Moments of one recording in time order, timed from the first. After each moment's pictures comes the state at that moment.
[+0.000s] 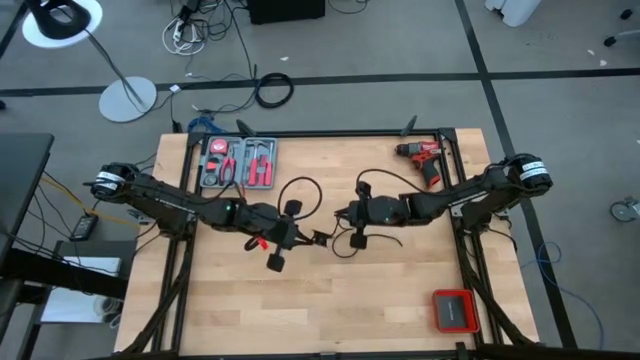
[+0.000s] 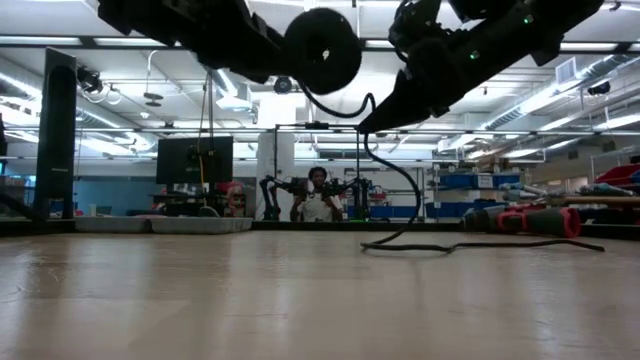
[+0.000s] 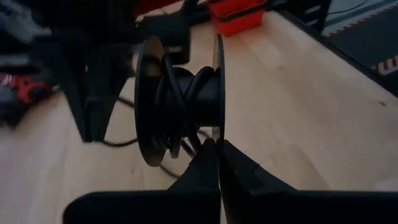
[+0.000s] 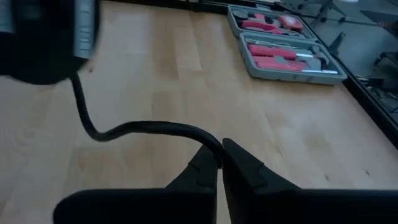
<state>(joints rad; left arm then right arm) -0.18 1.38 0.79 0.12 -0.01 0.21 0.12 1.47 0.73 0.24 0.34 -0.03</state>
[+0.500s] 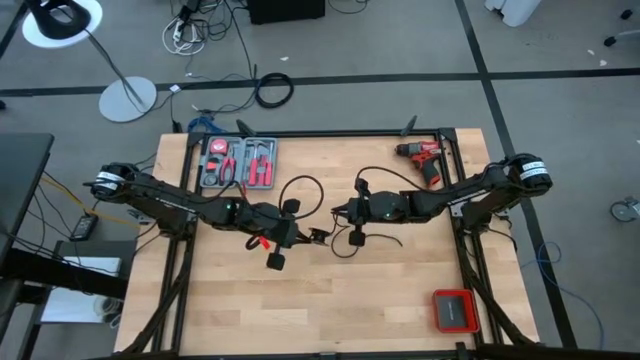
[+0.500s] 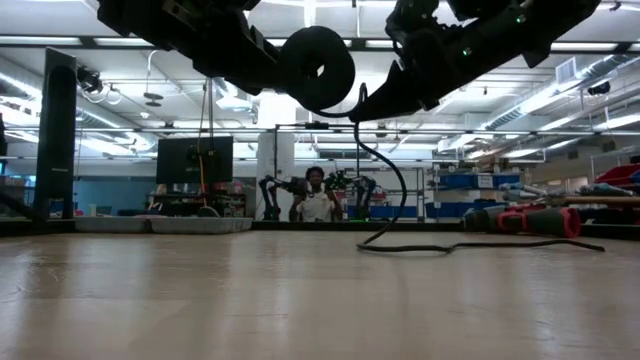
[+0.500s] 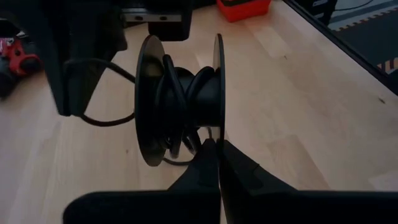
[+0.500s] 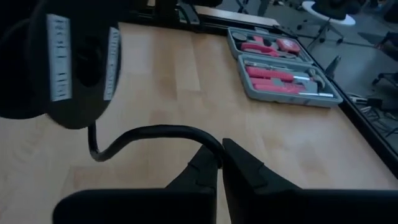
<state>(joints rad) -0.17 1.38 0.79 0.07 -0.01 0.15 0.10 1.47 0.73 0.32 0.29 -0.09</state>
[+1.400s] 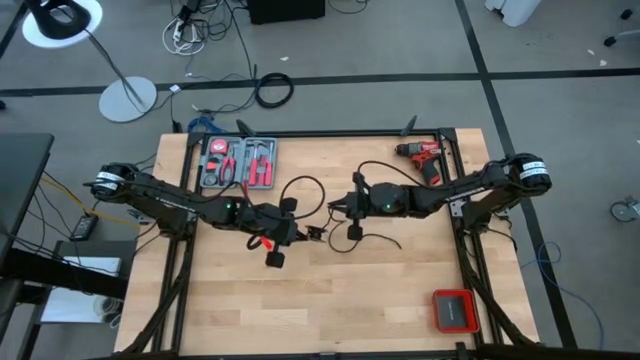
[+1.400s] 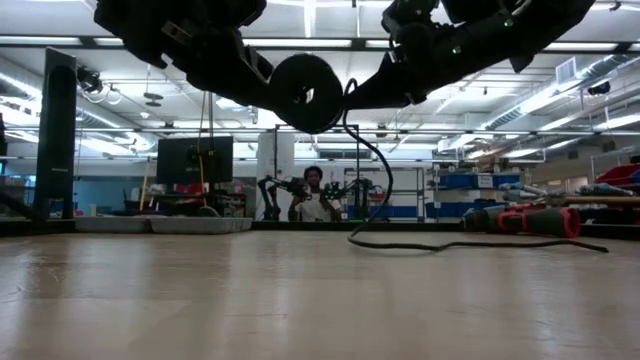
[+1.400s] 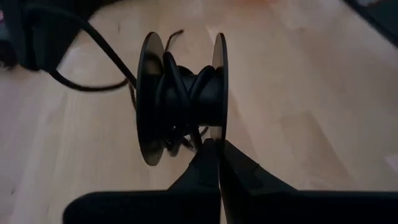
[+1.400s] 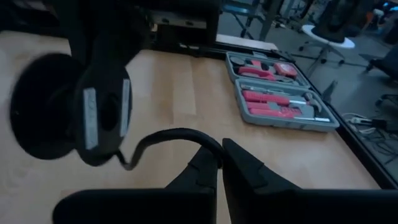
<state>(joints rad) -0.16 1.38 0.79 -0.02 -0.05 0.13 0.03 1.47 0.73 0.41 0.20 -0.14</state>
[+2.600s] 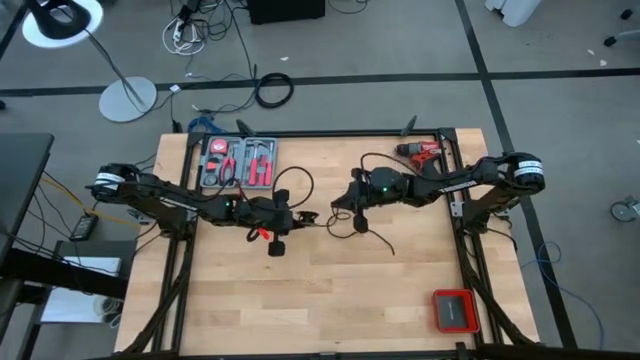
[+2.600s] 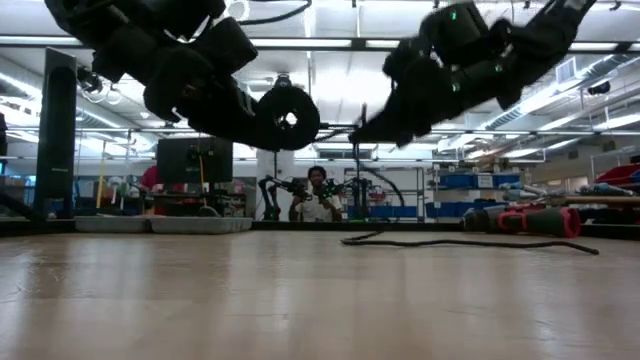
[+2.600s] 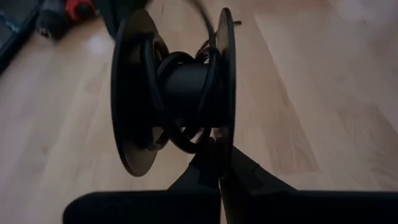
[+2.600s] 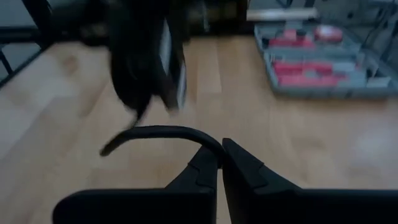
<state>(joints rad) -0.07 1.38 0.60 0.24 -0.09 0.11 -0.15 1.53 0.64 0.51 -0.14 -0.03</state>
